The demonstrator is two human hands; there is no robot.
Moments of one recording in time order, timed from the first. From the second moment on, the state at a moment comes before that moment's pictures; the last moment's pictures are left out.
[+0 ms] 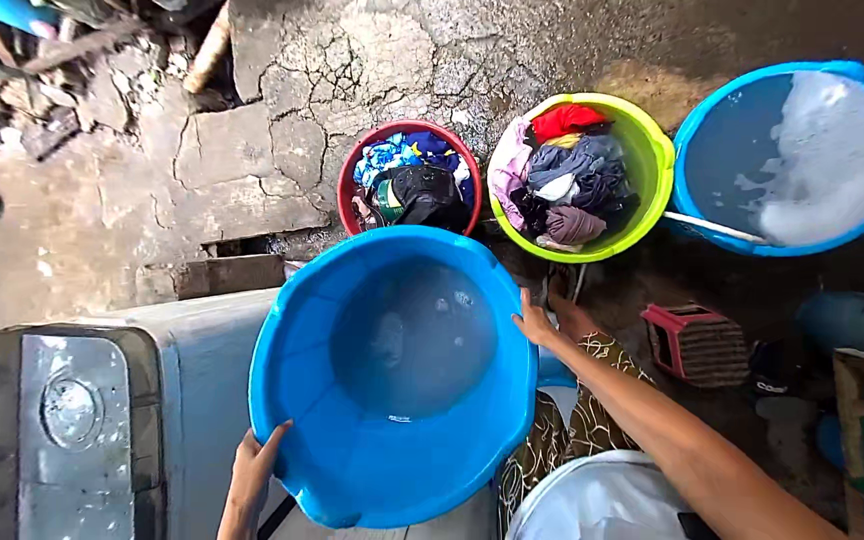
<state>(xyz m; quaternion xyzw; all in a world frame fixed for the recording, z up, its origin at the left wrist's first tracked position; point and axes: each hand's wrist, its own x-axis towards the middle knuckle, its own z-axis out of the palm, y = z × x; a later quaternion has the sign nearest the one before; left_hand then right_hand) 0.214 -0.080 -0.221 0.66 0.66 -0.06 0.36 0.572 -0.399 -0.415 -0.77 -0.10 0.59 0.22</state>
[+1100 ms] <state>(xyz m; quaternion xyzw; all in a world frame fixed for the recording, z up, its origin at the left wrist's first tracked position) 0.836 -0.151 -0.254 0.64 0.55 -0.27 0.46 0.787 -0.553 -0.597 -0.63 0.19 0.65 0.37</state>
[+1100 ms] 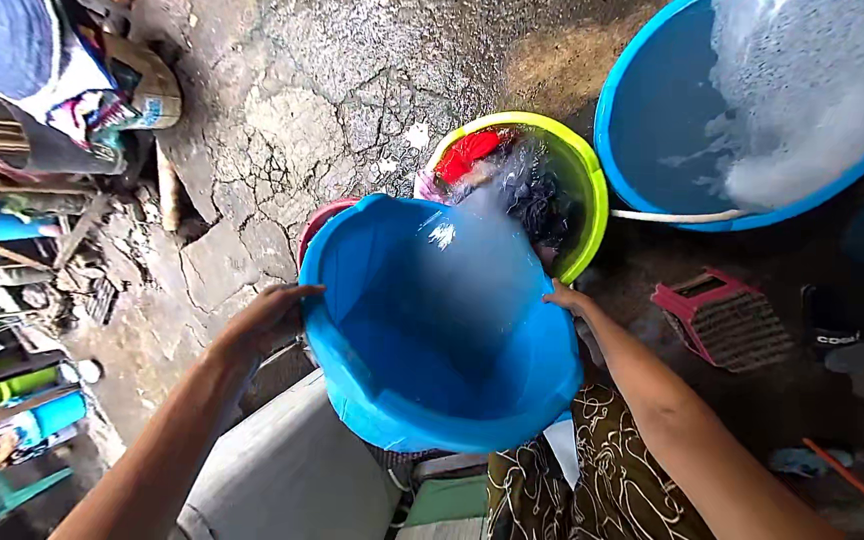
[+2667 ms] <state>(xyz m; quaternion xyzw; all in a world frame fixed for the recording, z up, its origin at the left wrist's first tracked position) 0.873 -0.293 -0.154 0.67 0.36 -0.18 0.63 0.698 -0.529 -0.341 -0.55 0.16 0.44 0.70</state>
